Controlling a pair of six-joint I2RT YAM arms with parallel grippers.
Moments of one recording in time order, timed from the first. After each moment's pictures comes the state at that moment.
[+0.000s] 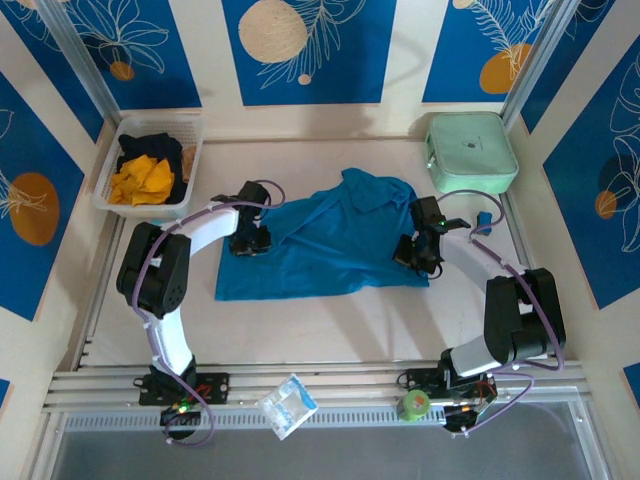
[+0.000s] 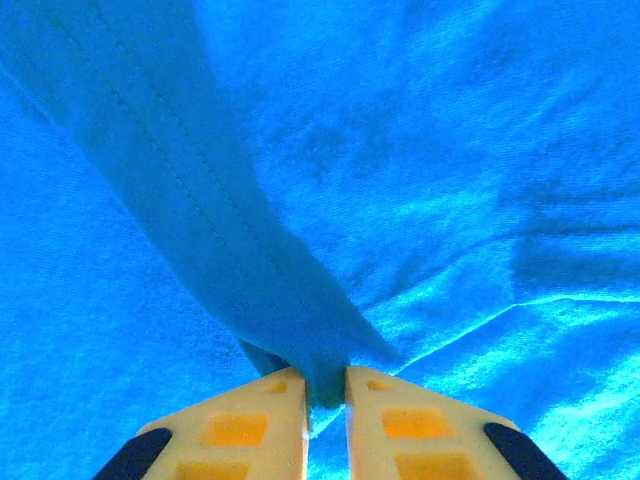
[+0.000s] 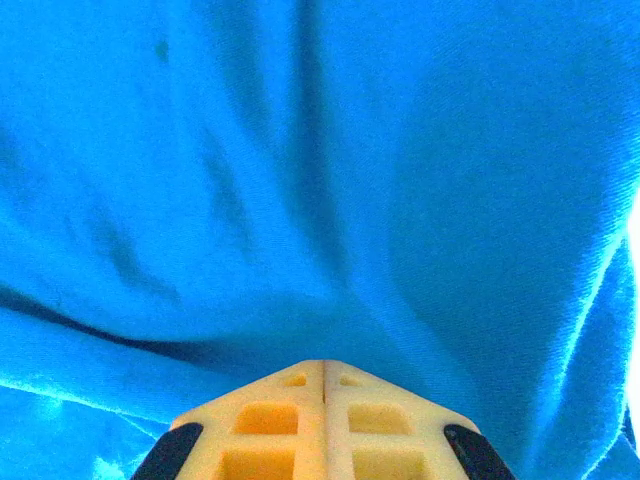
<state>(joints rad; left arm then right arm) -0.40 1.87 1.26 -0.74 0.02 -0.53 0.21 1.46 0.88 -0.69 -0.11 0.61</state>
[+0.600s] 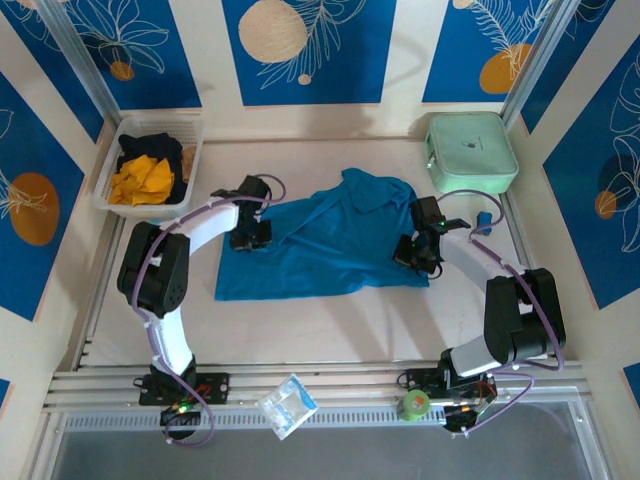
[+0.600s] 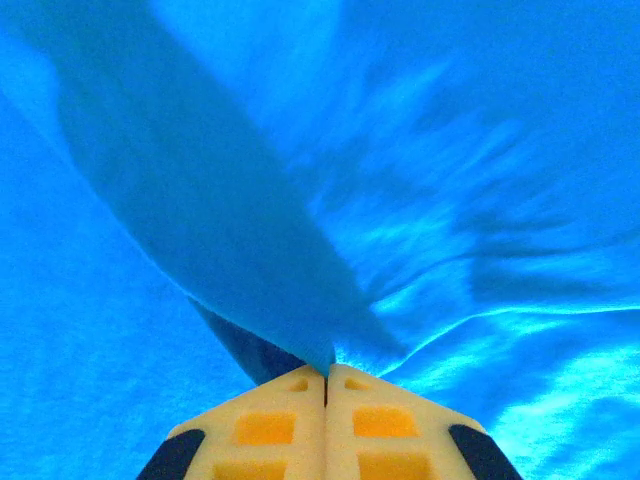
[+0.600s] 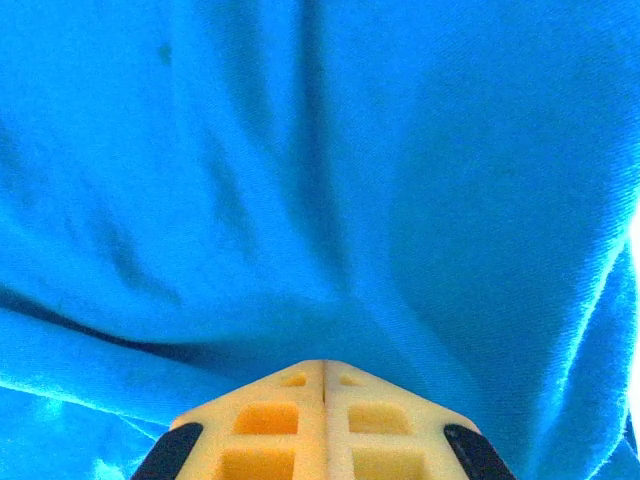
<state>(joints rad) -0.40 1.87 1.36 -0.80 0.01 -0.52 0.21 1.46 0.88 -0.69 -0.11 0.60</state>
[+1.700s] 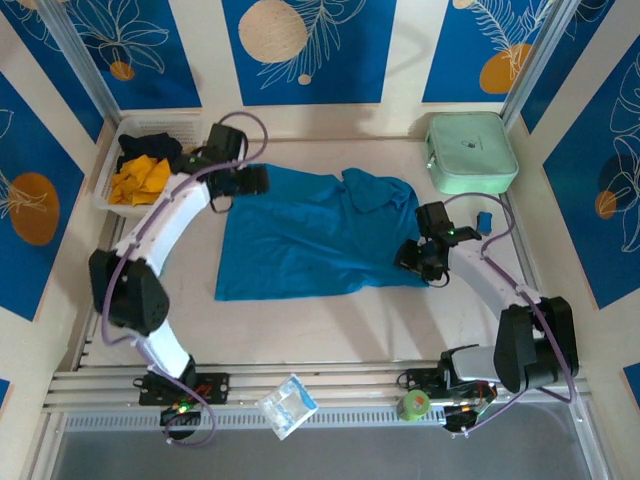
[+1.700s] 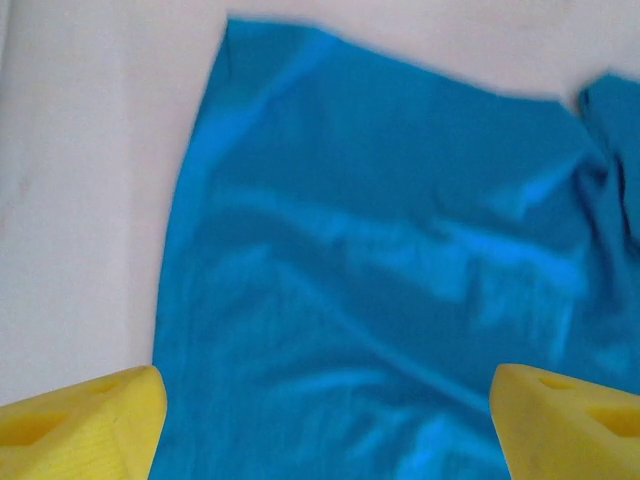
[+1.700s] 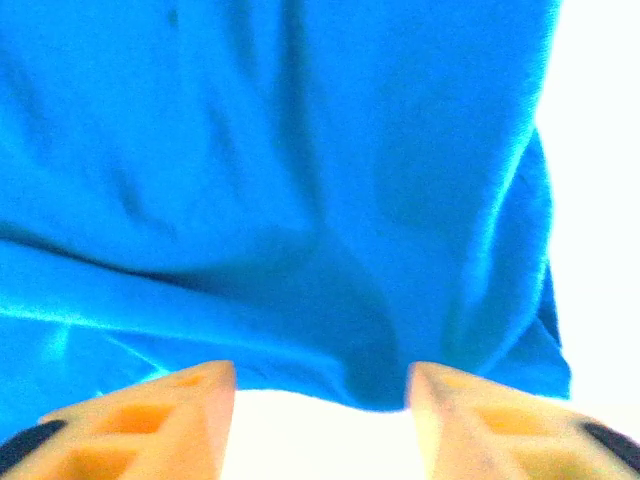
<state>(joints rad) -0.34 1.67 1.55 -0.84 -0.06 -0.36 0.21 1.29 0.84 -0.78 -0.08 0.59</state>
